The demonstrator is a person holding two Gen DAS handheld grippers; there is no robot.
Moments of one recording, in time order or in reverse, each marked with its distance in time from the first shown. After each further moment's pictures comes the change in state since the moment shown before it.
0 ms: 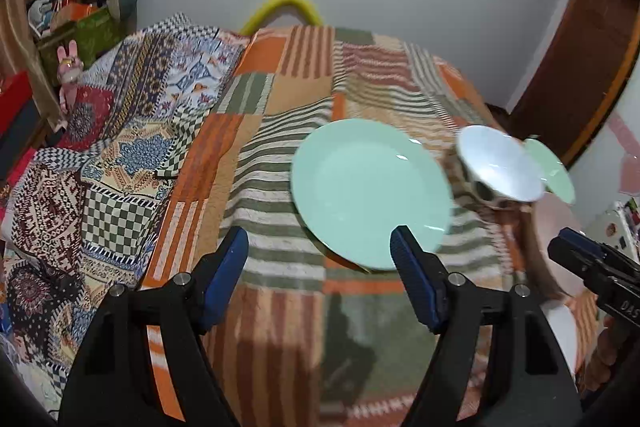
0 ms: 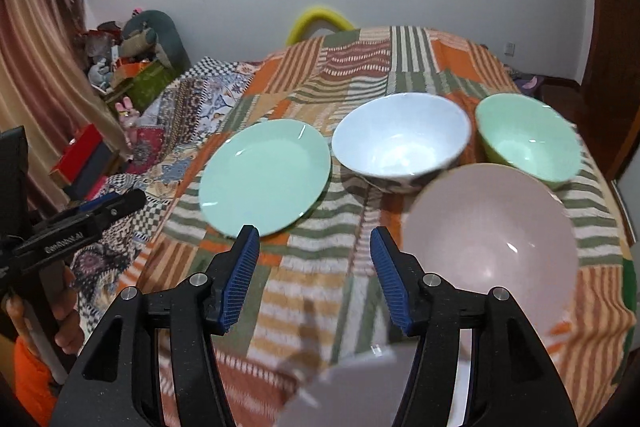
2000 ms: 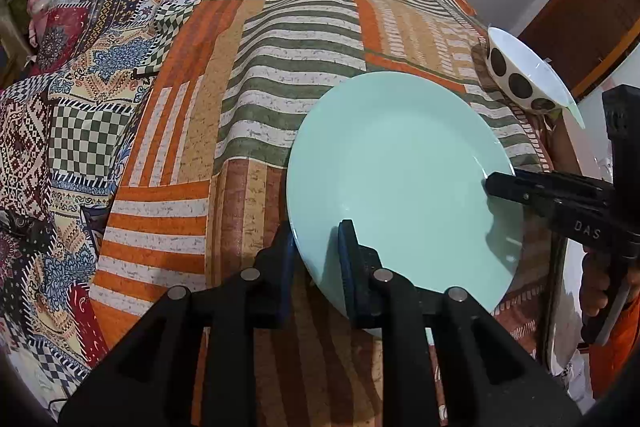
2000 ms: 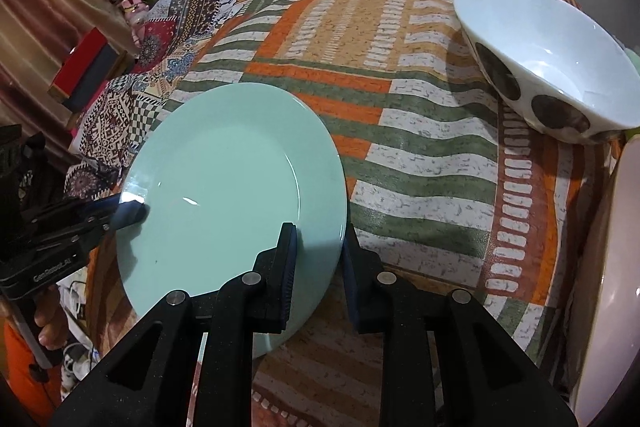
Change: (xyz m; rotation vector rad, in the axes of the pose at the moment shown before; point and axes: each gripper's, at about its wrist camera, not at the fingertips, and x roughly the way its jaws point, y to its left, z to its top) left arm 0.035 0.043 -0.069 -0.010 0.281 -0.093; right arm 0.087 0.028 -0.025 -0.149 0.339 0.092
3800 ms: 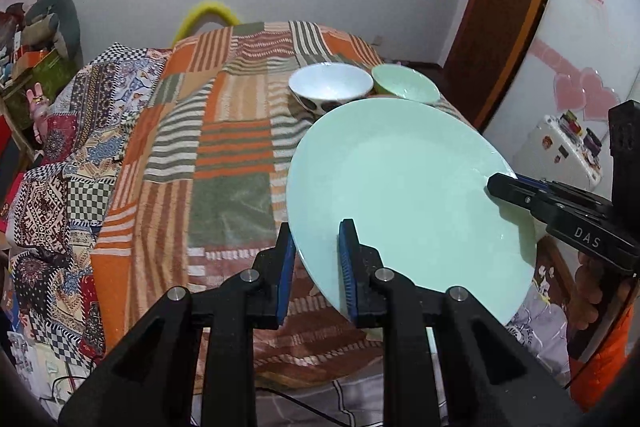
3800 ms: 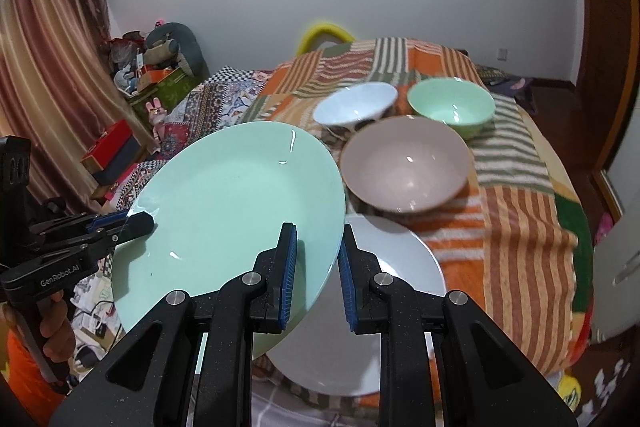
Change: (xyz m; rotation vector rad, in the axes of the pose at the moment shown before) left arm -0.154 -0.207 -0.101 0.244 -0.230 -0.010; right arm -0.199 -0.052 -0.152 0.128 -0.405 -0.036
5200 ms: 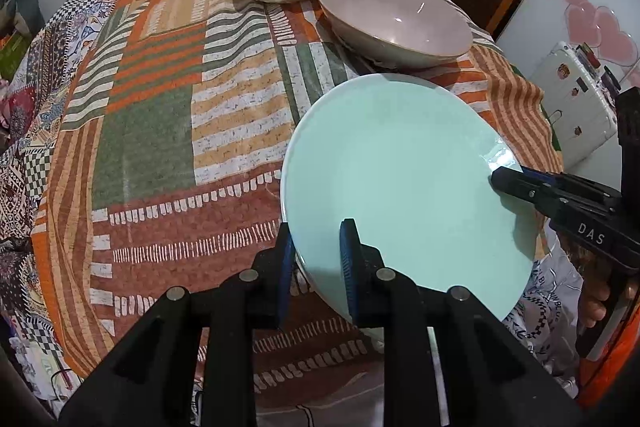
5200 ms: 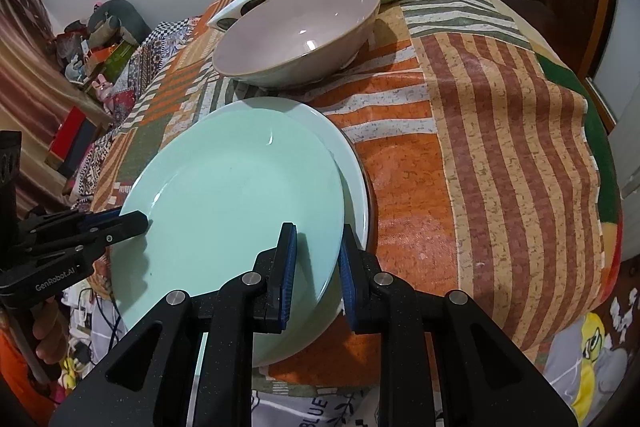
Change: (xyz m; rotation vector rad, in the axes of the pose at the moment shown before) left arm 0.121 -0.038 -0.031 0.060 0.288 -0.015; right arm 0.045 -0.069 -0.060 0.163 0.224 -0.059
